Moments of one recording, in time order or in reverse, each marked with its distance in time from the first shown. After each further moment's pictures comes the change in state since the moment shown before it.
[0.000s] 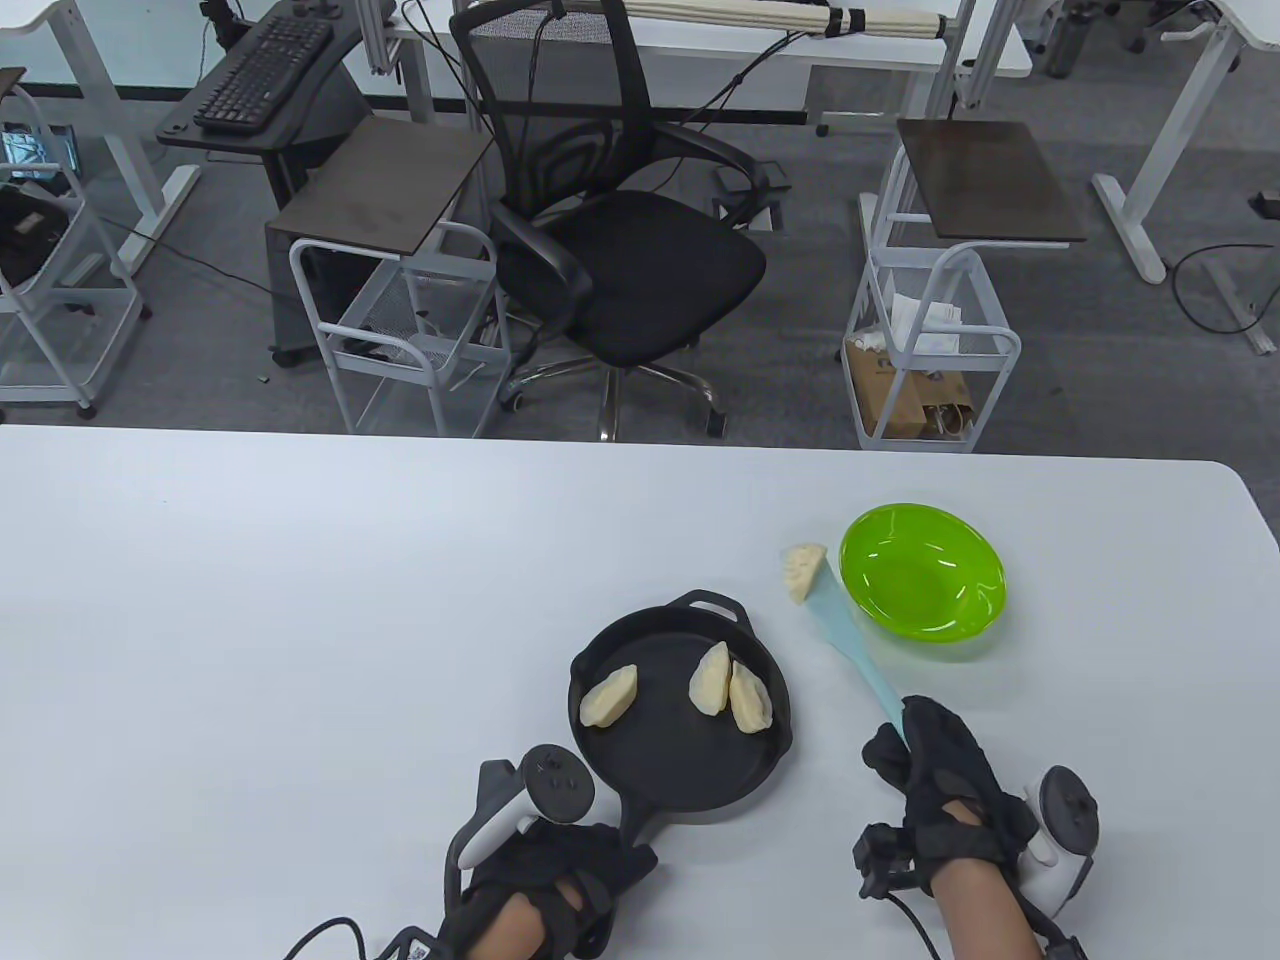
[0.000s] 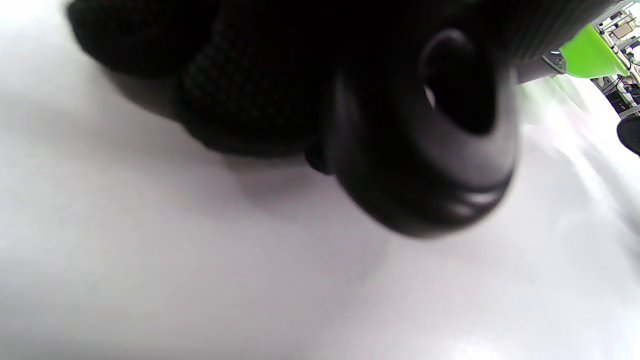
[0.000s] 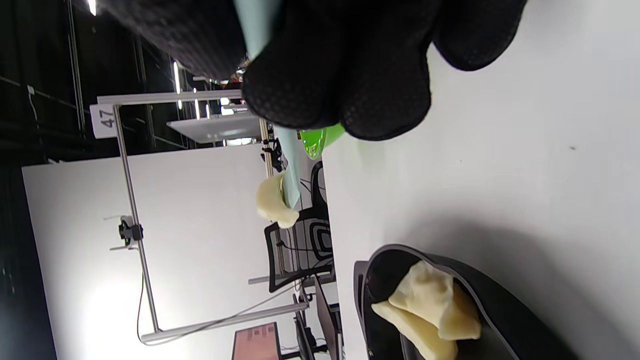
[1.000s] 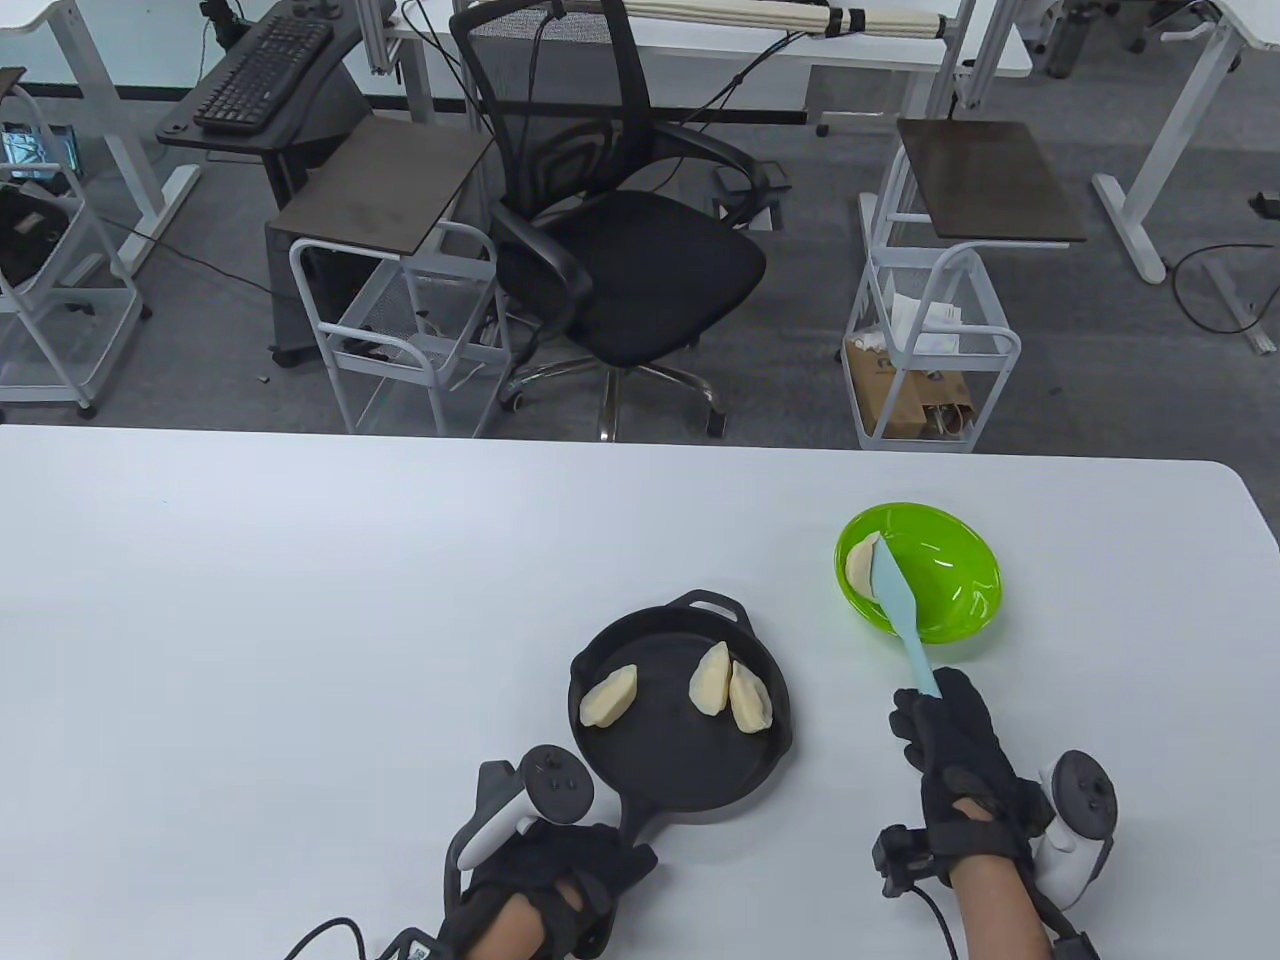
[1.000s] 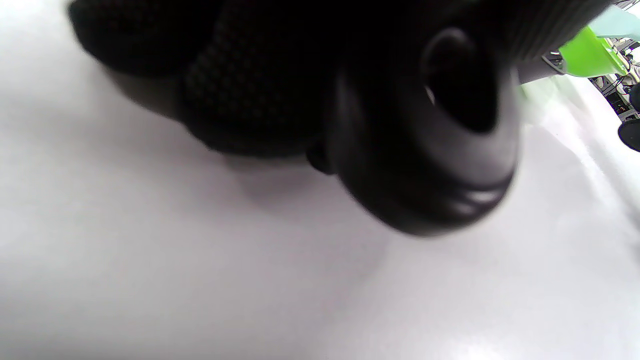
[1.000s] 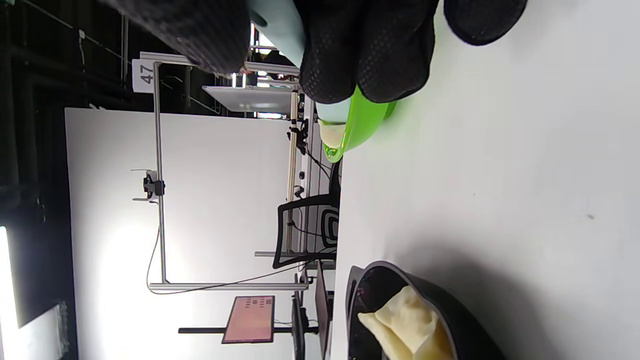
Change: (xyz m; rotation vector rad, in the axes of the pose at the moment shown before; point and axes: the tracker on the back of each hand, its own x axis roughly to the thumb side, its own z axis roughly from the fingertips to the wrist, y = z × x) left_hand 0.000 0.000 0.000 0.000 0.000 0.000; right_hand 0.013 -0.005 -0.010 0.055 -0.140 0.197
